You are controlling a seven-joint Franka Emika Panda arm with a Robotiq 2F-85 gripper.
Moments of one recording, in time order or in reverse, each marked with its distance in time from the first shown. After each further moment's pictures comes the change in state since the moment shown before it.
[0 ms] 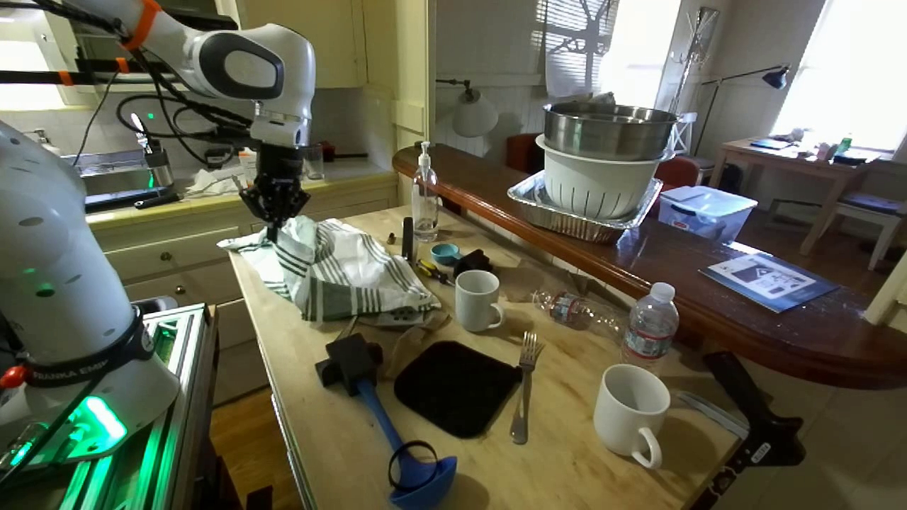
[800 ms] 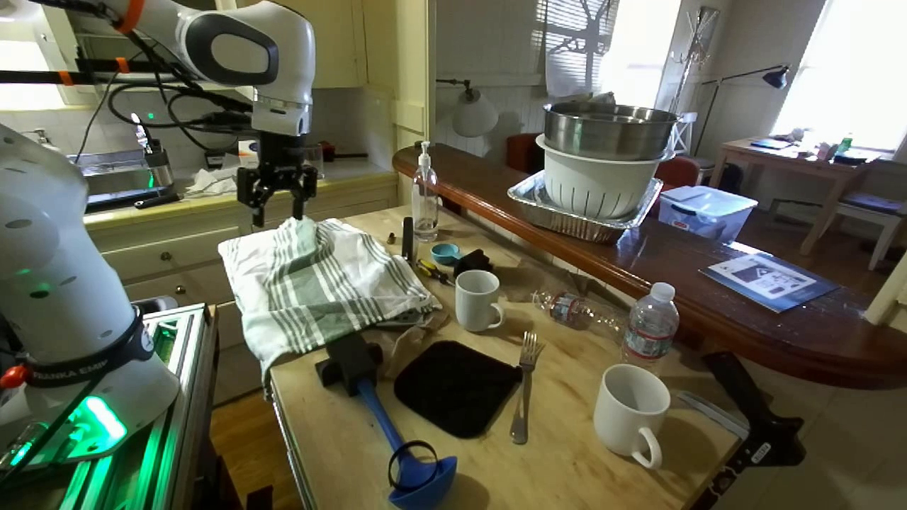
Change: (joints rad) arm -0.062 -0.066 -0.014 -0.001 0.080 0.025 -0.153
